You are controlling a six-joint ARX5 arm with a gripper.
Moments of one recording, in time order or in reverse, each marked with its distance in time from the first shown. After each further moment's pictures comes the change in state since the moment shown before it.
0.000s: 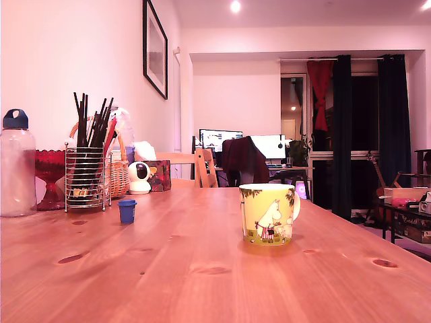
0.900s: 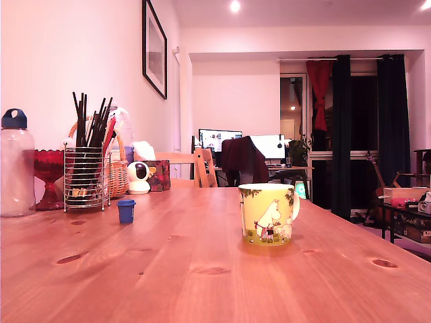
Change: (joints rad) arm -0.006 0.311 0.095 0.238 0.125 -0.169
